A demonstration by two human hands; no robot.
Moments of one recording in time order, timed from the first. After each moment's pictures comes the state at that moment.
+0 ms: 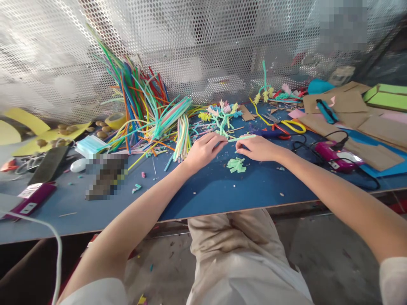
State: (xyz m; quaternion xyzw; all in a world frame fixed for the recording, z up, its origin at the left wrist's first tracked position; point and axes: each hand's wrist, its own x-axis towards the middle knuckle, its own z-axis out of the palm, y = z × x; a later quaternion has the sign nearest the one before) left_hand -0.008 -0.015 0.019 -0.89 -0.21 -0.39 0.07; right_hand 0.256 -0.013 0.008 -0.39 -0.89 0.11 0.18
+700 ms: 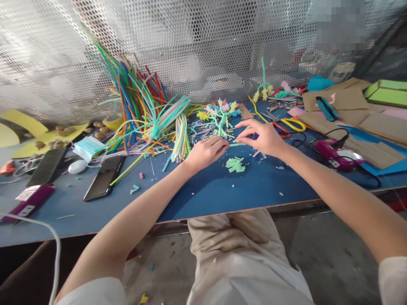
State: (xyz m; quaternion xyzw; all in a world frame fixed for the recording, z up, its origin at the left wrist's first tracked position) left_hand -0.005 -0.009 0.006 -0.91 -0.19 -0.33 0.15; right_hand 0.260 -0.029 0.026 -0.35 -0.82 0.14 0.42
